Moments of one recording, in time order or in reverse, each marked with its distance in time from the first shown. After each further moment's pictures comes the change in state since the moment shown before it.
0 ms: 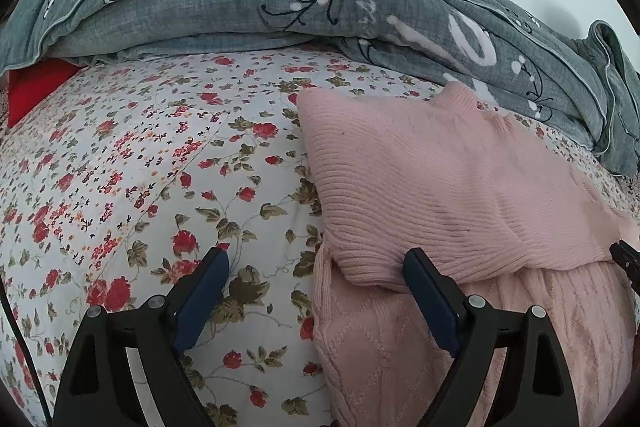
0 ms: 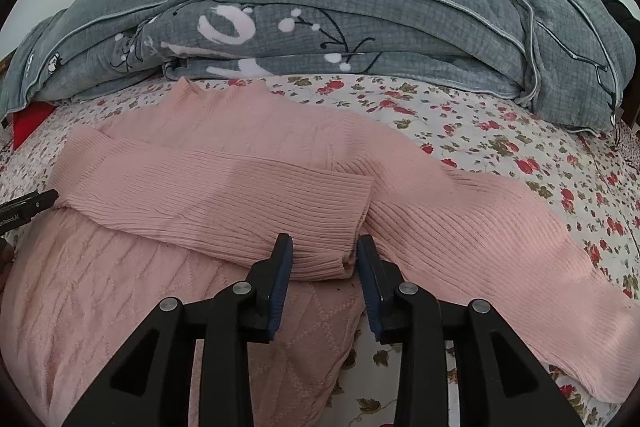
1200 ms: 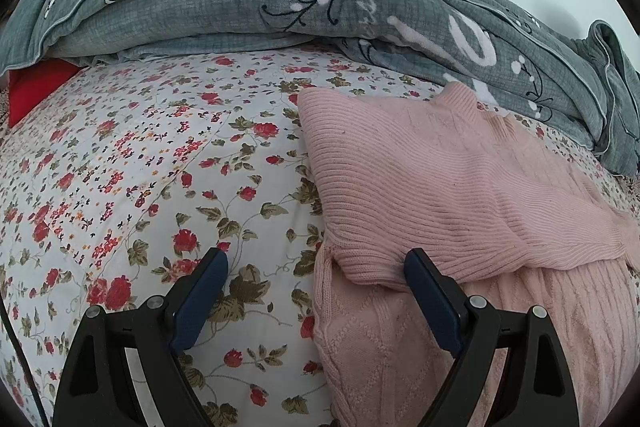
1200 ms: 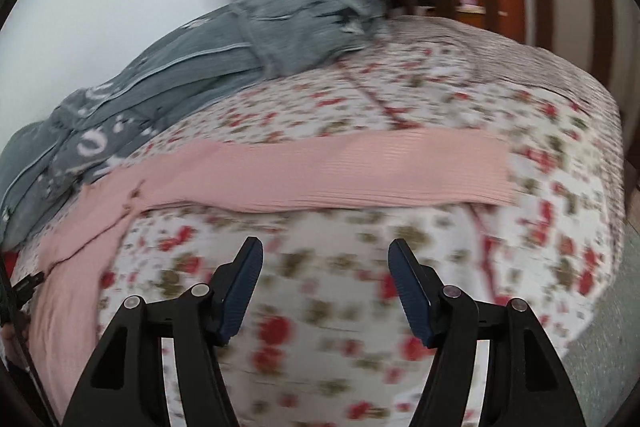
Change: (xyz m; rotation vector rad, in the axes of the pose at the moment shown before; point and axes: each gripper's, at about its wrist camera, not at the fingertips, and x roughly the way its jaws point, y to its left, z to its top) left arm 0.000 0.001 0.000 0.000 -0.003 0.000; right arm -0.169 -0.193 -0.161 0.574 -0.111 -0.241
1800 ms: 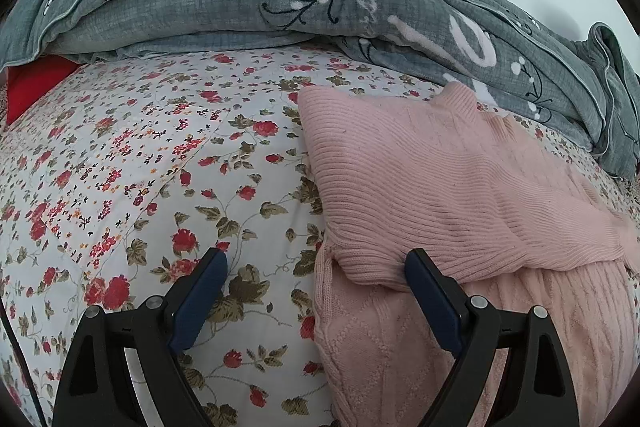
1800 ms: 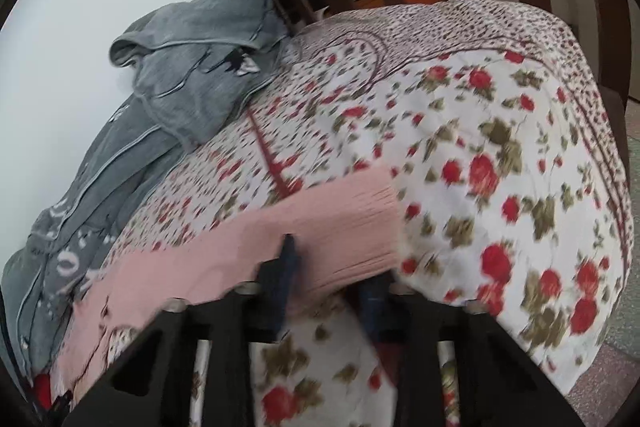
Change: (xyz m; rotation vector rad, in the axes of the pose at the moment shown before) left arm 0.000 0.000 0.000 -0.008 0.001 -0.009; right arm 0.033 -0.077 0.045 0.318 -0.098 -0.033
